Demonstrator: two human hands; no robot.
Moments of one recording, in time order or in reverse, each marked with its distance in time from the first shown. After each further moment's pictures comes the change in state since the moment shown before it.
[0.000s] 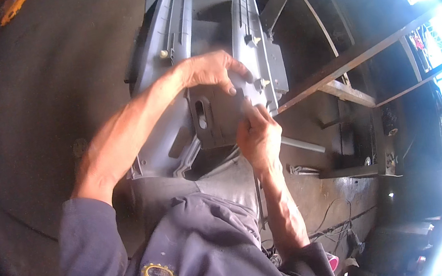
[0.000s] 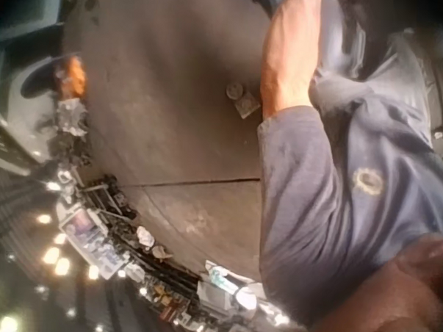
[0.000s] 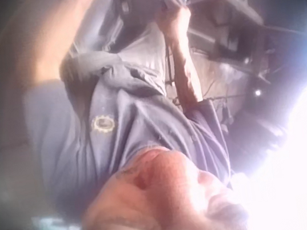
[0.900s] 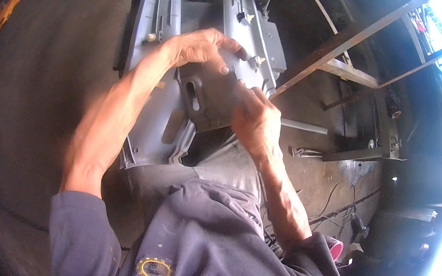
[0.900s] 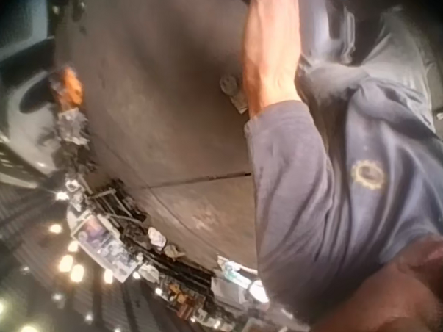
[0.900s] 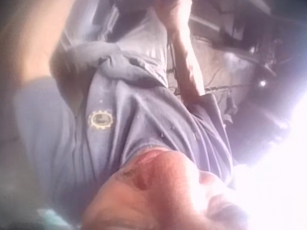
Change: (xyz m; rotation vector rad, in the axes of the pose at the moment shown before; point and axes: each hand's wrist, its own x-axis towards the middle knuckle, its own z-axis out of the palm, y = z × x) left_hand -0.002 0.006 -0.006 -0.037 -0.035 -0.098; right_hand -0.004 -0.003 -0.003 0.027 -0.005 0.045
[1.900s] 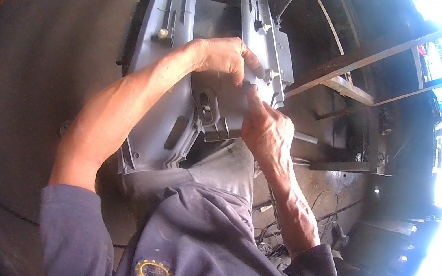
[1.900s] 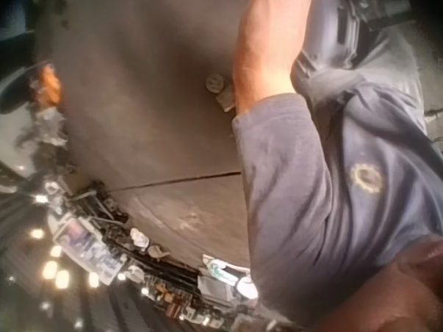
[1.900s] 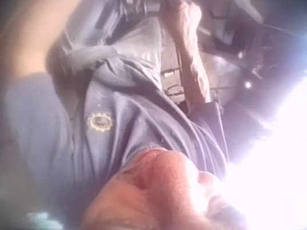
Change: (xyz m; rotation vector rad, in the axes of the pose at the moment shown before) left_hand -0.001 0.014 0.009 0.091 0.031 -0.053; right_hand 0.012 -0.011 -0.006 -0.353 -0.142 -0.048
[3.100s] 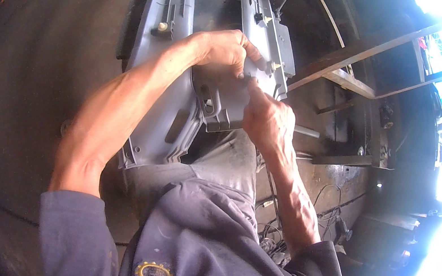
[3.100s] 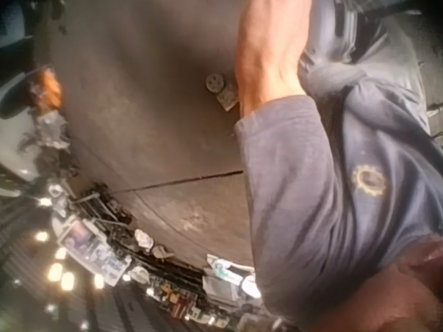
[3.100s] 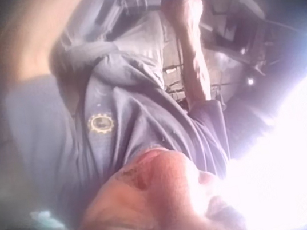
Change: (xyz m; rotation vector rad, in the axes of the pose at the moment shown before) left_hand 0.001 0.002 0.004 -0.014 0.031 -0.081; right_hand 0.003 0.006 0.006 0.021 -0.024 -0.039
